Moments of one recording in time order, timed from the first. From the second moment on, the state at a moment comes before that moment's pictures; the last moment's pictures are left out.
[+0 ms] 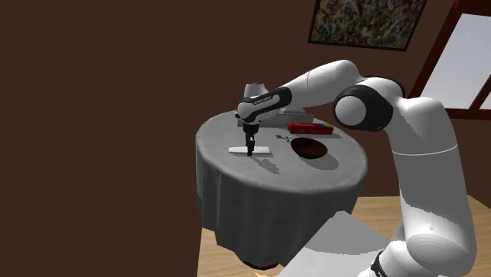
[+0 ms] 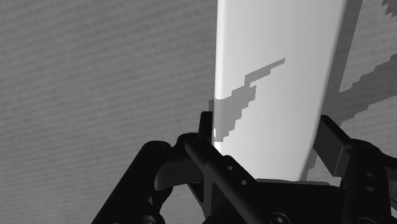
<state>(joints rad) 0.07 0.54 -0.16 -1.59 0.08 2.12 -1.05</state>
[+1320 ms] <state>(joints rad) 0.07 0.48 -0.17 -1.52 0.07 2.00 -1.05</state>
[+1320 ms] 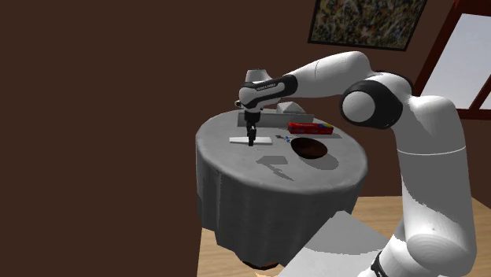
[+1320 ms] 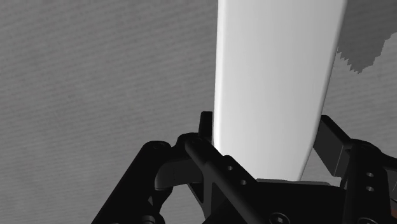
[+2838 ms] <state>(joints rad) -0.03 0.22 -0.25 -1.75 0.04 1.96 -1.23</state>
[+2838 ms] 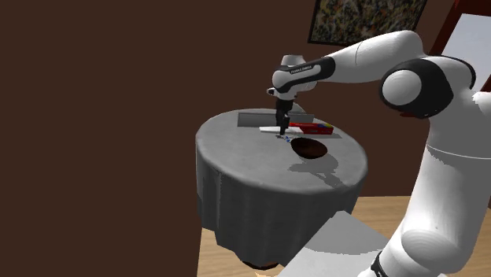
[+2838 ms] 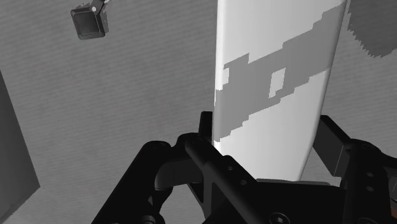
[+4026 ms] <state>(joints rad) -0.17 0.09 -0.36 -1.98 0.03 2.07 -1.48</state>
